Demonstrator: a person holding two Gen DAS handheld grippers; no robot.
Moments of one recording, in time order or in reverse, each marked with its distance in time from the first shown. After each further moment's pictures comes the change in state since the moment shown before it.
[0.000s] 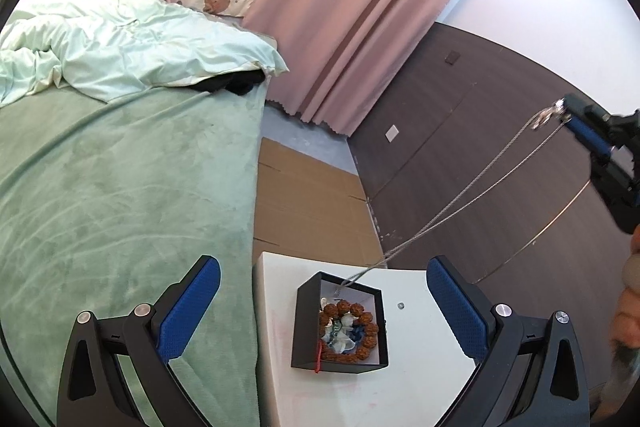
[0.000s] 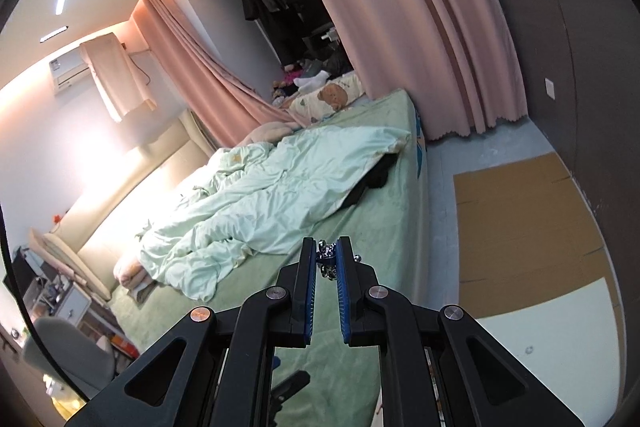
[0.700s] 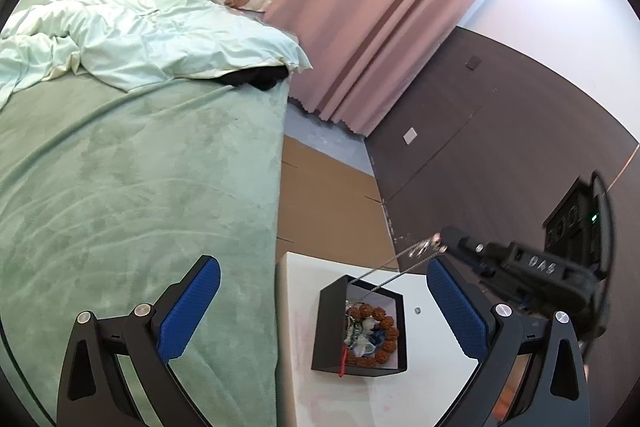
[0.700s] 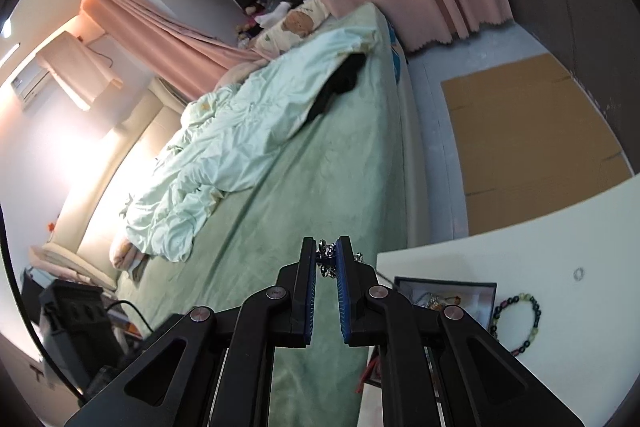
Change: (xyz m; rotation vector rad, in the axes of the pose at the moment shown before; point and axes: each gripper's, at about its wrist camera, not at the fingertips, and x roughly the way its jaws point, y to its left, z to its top) left arm 0.002 0.027 0.005 -0.052 0.007 0.048; right arm 0.101 -0.081 -0.091 0.176 0.224 -0.004
